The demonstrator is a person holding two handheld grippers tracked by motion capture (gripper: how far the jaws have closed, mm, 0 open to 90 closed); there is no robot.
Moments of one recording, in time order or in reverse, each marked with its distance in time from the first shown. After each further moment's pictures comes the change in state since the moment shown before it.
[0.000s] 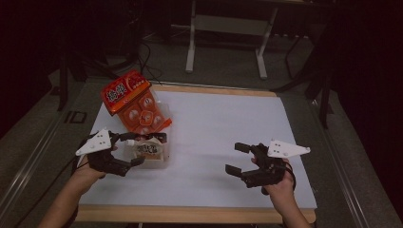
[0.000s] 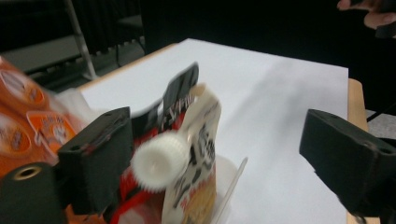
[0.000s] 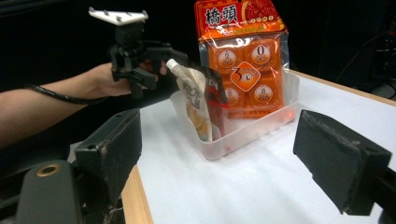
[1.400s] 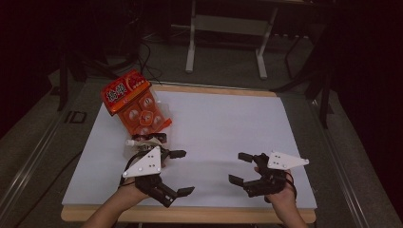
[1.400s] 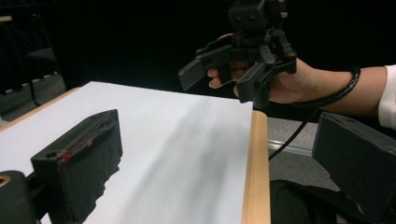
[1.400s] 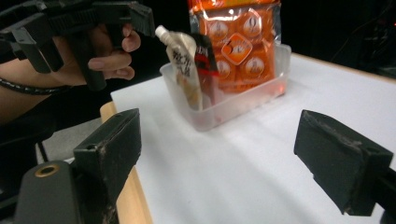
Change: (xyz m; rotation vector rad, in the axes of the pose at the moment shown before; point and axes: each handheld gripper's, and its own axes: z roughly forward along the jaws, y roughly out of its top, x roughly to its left) left arm -0.109 0.048 0.073 -0.065 -0.280 0.063; right arm -0.003 -0.037 -0.008 0.044 -0.035 -0.016
